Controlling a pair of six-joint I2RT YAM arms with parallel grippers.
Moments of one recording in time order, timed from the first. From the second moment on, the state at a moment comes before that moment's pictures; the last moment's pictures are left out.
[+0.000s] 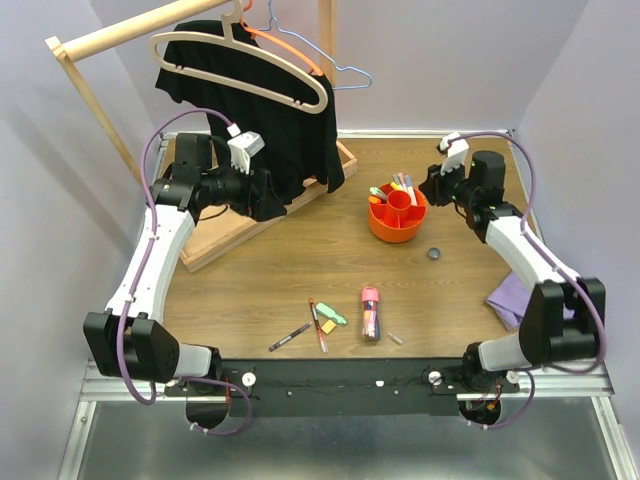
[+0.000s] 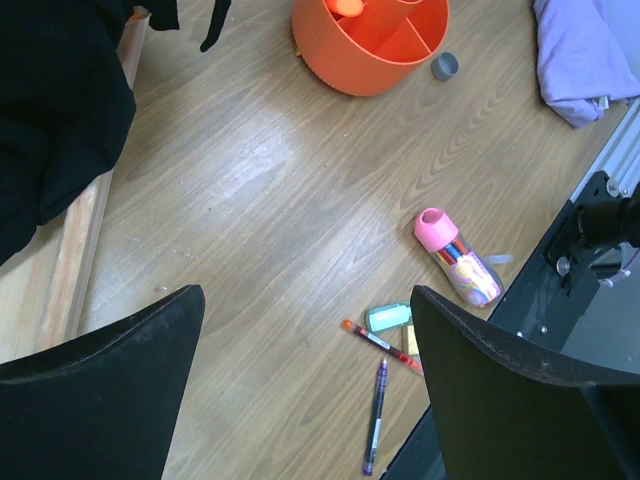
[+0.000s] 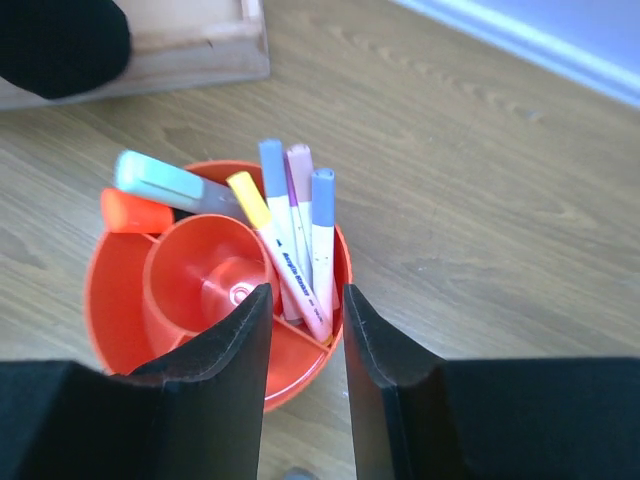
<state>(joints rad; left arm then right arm) -0.12 1.36 1.36 -0.74 0.78 0.09 0.08 1.46 0.99 0.03 -0.37 -0.22</state>
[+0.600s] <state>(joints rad) -0.27 1.34 1.34 -0.98 0.60 0.36 0.08 1.06 0.87 -0.35 -0.51 -0.37</state>
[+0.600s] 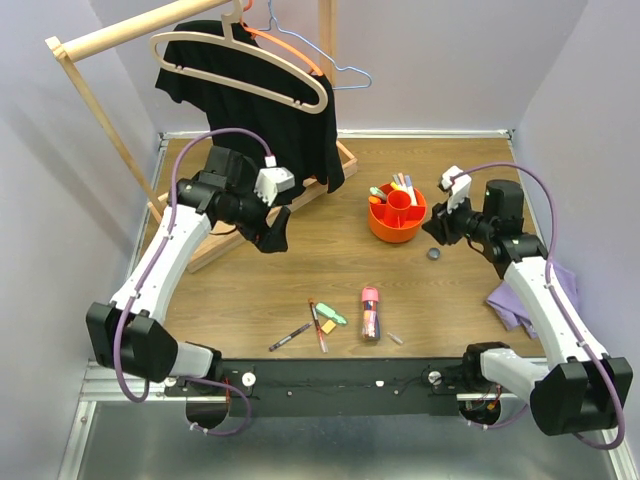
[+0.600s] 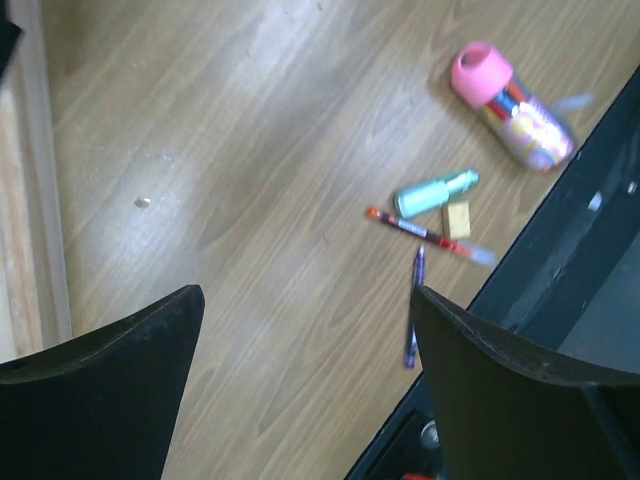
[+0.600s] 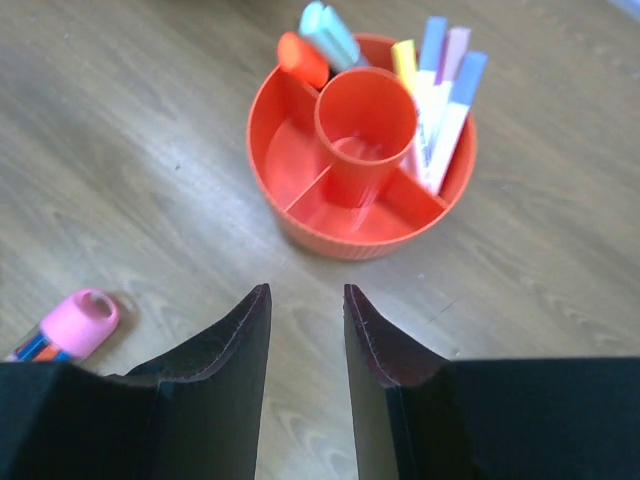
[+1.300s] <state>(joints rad) -0.48 1.28 1.15 -1.06 0.51 0.58 0.08 1.18 1.12 -0.80 -0.70 -0.72</state>
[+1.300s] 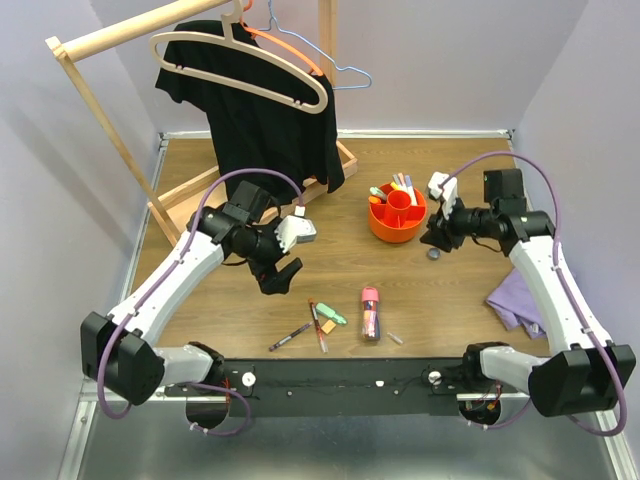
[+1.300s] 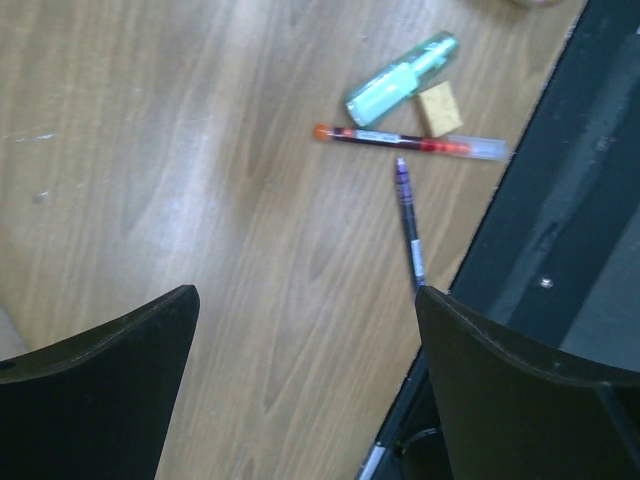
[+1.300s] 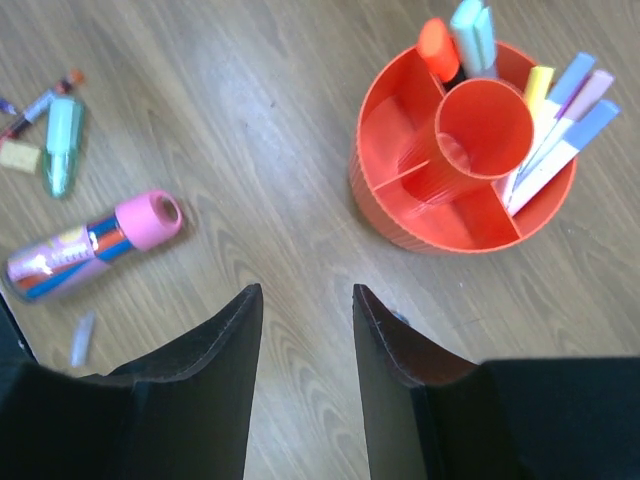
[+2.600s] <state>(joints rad) 0.06 1.13 1.02 -1.00 0.27 0.52 0.93 1.63 1.10 -0.38 -0.25 -0.29</state>
